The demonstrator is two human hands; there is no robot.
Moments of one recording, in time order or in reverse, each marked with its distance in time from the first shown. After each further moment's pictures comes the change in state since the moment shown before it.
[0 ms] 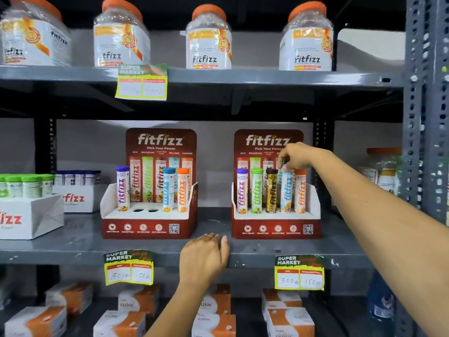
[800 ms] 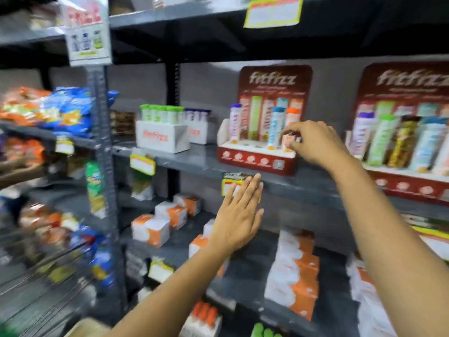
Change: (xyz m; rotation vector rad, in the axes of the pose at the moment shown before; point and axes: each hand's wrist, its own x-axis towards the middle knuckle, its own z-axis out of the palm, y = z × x) left_hand -0.110 -0.108 -0.074 0.091 -0.151 0.074; right_hand -0.078 -0.226 0.081 0.325 0.225 -0.311
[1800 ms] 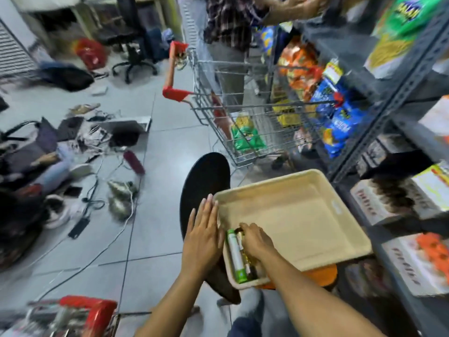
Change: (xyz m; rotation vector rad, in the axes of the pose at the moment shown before) left_hand -0.594 -0.054 -0.191 0.532 -0.418 -1.356; right_hand -0.468 -0.456 0.440 0.355 -1.320 -0.766
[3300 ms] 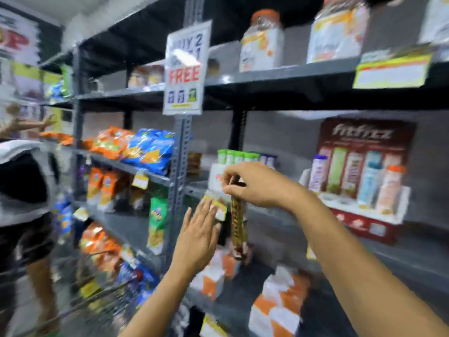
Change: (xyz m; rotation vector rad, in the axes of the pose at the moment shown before) left_hand 0.259 0.438 -0.212 -0.500 0.428 0.933; right_hand -0.403 0.016 -0.542 -0.412 0.952 0.127
